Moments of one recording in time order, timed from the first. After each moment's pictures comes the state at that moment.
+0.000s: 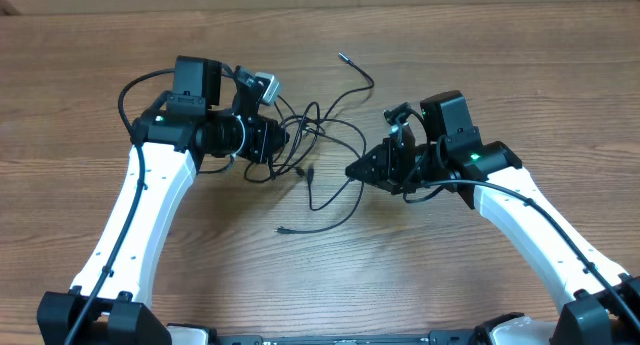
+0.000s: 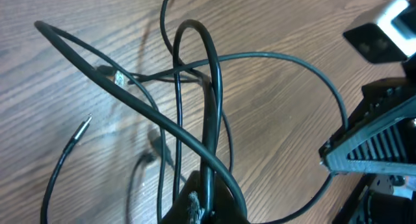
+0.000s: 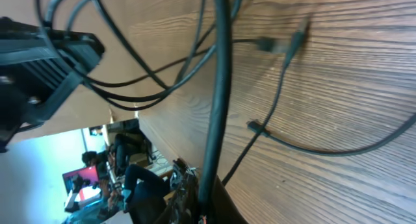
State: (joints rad) left arm -0.15 1.53 1.29 -0.83 0.62 0.09; right arm 0.34 1.48 1.01 -0.50 -0.85 0.65
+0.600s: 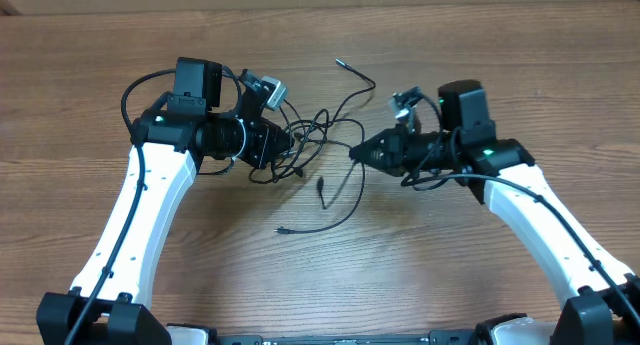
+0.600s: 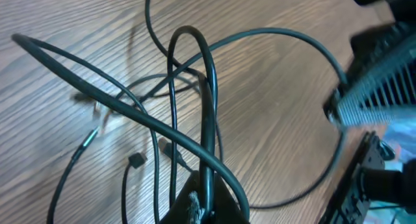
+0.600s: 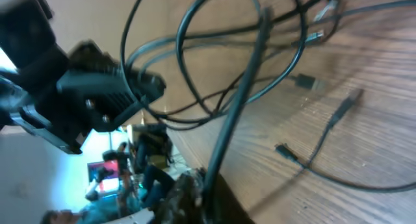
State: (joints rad) left arm -0.15 1.53 1.29 -0.86 0.70 0.20; right arm 0.25 1.48 1.01 -0.37 -0.99 0.65
